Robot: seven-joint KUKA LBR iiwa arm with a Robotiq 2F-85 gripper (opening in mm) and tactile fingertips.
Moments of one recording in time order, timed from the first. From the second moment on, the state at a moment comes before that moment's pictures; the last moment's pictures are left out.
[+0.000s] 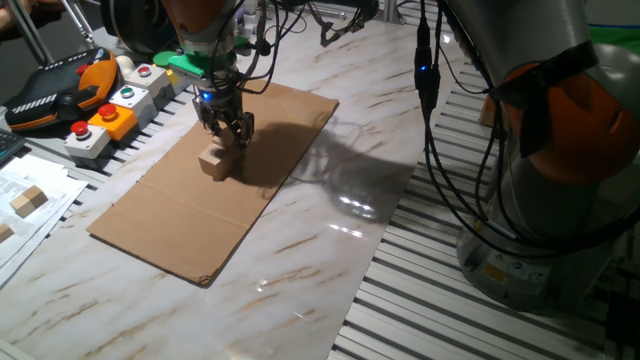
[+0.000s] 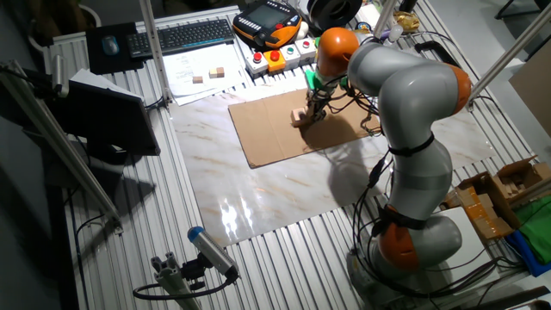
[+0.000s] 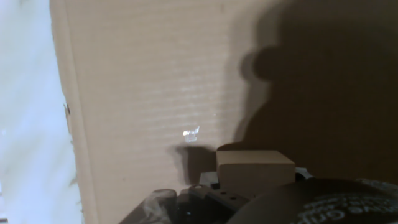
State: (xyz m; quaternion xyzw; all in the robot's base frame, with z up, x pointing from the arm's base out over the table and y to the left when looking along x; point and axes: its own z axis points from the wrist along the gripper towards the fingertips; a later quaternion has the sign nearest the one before) arm 0.623 0.008 0.058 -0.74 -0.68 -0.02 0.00
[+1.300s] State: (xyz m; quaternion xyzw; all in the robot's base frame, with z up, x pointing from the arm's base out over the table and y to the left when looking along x) arm 0.622 0.052 0.059 -0.72 -0.69 -0.02 -0.01
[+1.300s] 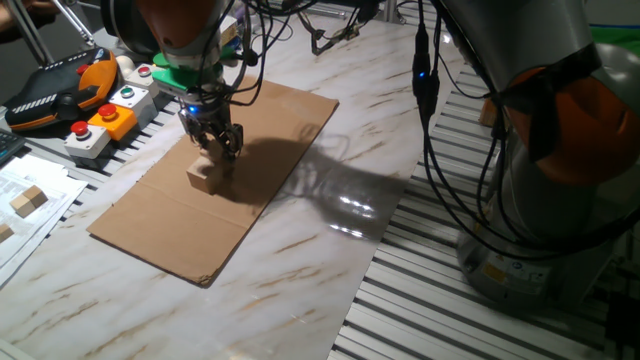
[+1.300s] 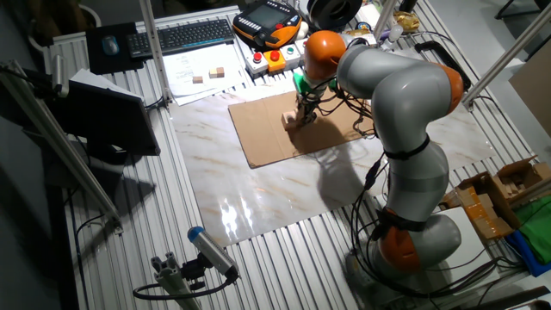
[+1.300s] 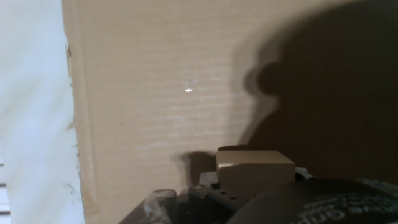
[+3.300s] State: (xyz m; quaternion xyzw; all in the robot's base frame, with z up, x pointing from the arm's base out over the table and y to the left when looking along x) arm 0.618 0.081 0.058 -0.77 -0.64 -0.04 -0.01
